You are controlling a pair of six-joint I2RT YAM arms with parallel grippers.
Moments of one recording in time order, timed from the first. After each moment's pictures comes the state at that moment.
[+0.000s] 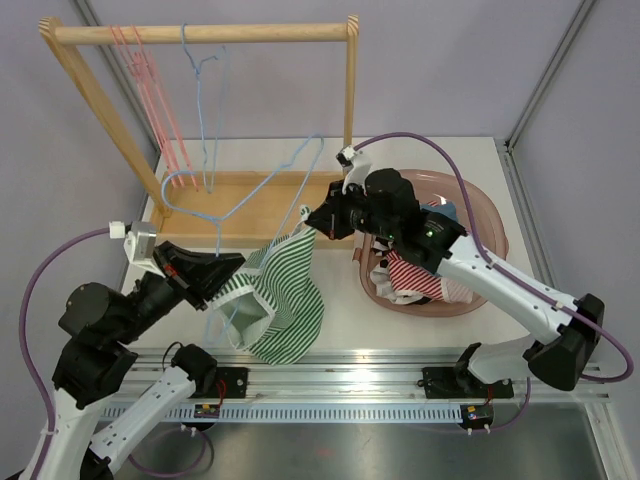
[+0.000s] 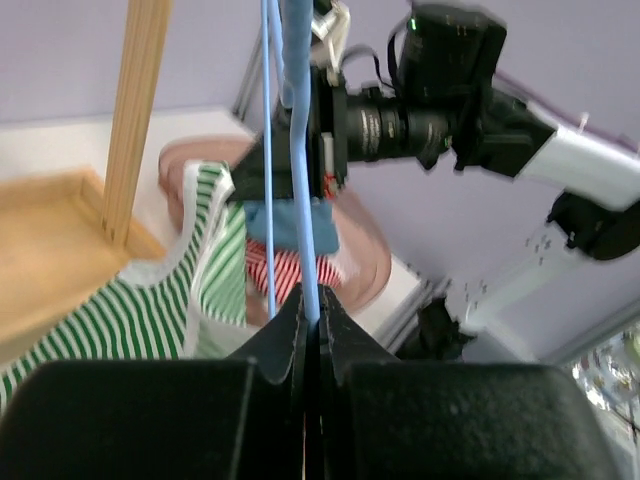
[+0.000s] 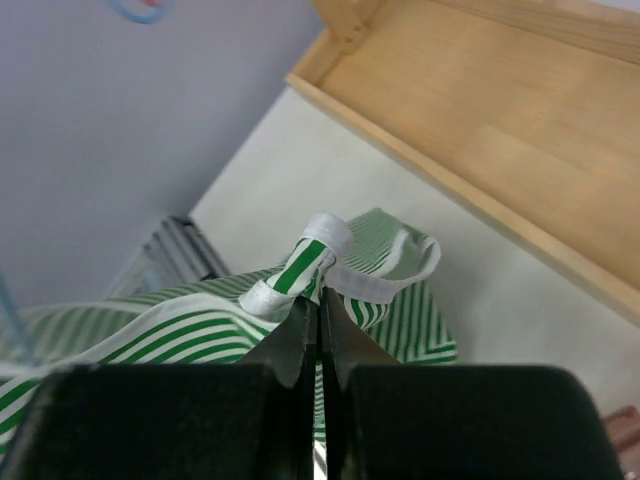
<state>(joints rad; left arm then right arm) -0.57 0.39 1.02 -0.52 0.31 -0.49 0.85 1.37 1.34 -0.29 -0.10 0.49</state>
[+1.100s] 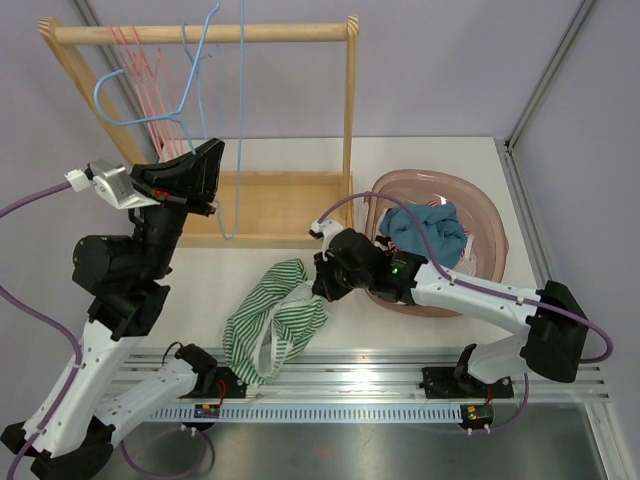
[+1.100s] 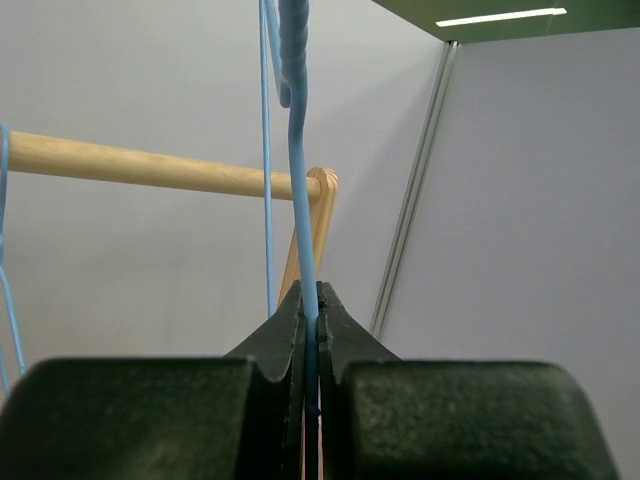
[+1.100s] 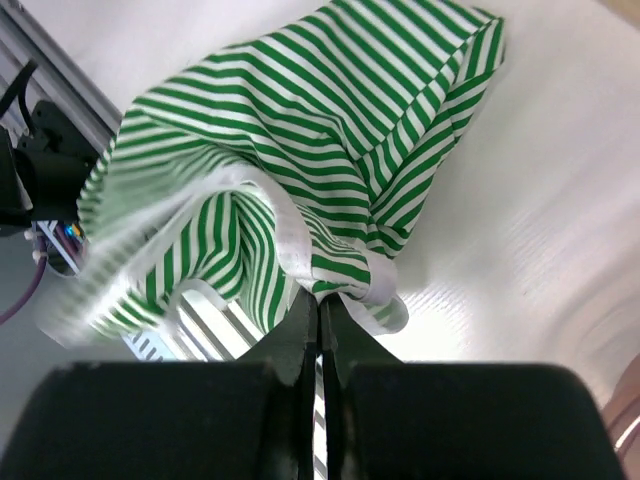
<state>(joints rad) -0.57 0.74 1.12 0.25 -0.03 -0.25 1.03 1.40 1.03 -0.33 -0.07 0.46</state>
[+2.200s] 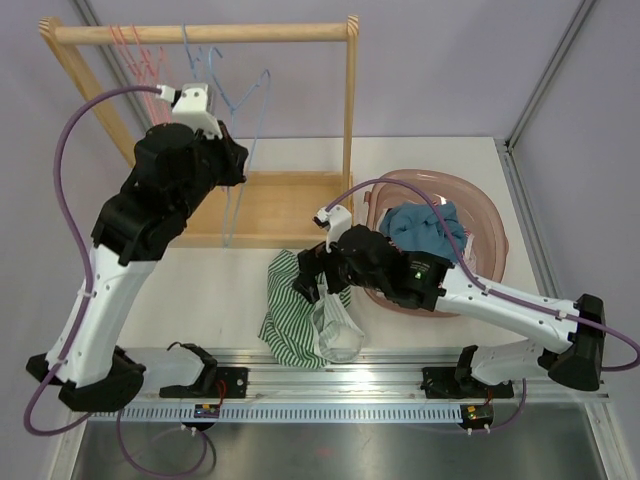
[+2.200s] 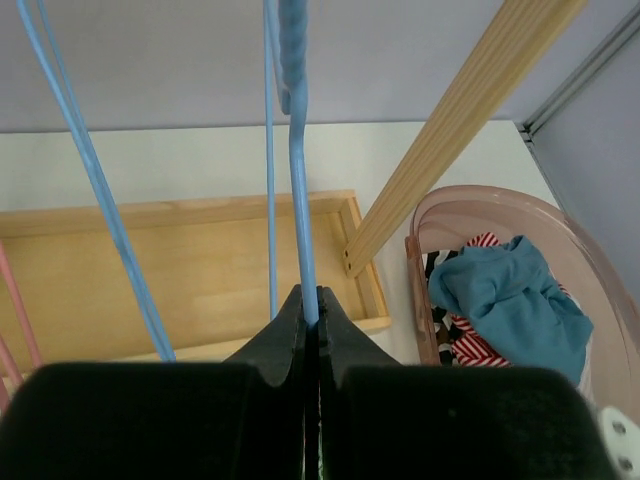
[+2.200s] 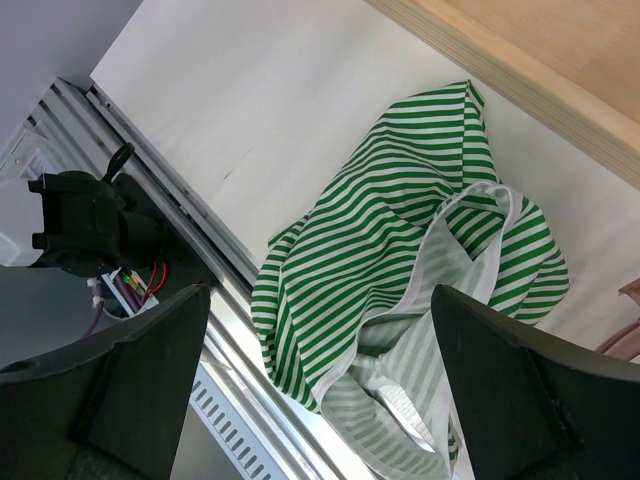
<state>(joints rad) -0.57 1.17 1.74 -0.80 -0.25 -0.31 1.13 1.29 1.19 -0.42 0.12 0.46</state>
